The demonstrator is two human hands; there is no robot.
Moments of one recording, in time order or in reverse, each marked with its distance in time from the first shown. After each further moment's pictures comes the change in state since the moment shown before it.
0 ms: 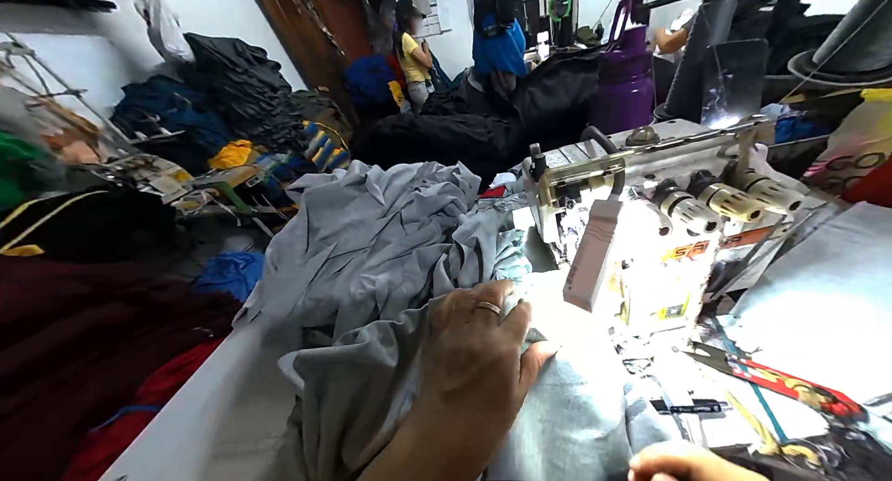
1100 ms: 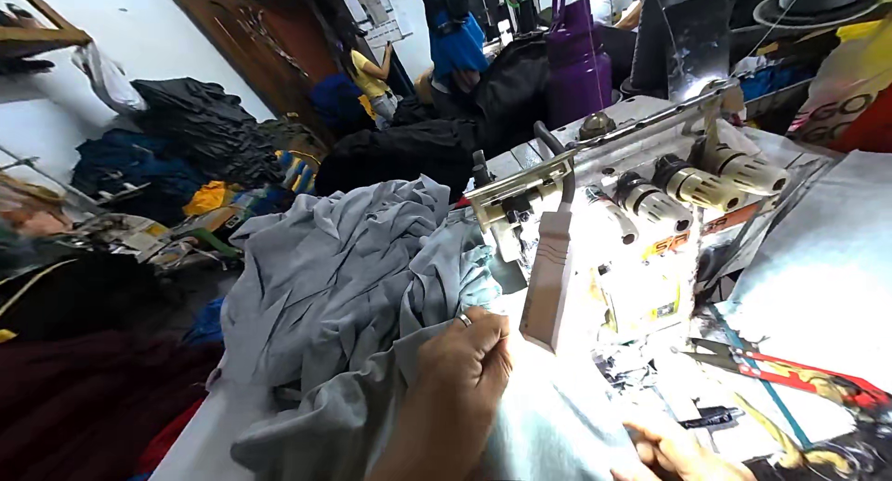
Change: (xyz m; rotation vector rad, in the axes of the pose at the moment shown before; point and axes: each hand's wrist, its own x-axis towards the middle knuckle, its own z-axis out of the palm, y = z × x) left_hand 0.027 0.001 0.003 -0.421 -0.051 -0.157; right_hand 0.027 -0.001 0.020 -0.040 0.270 0.067
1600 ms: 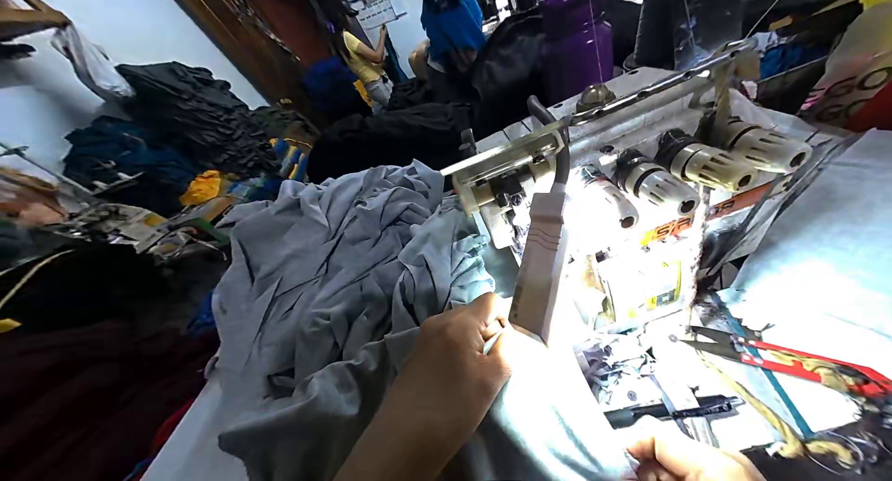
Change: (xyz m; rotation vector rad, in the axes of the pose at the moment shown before) left_hand 0.016 0.019 -0.011 0.040 -0.278 -0.341; right_hand 0.004 -0.014 -0.018 0.094 -0.216 0.139
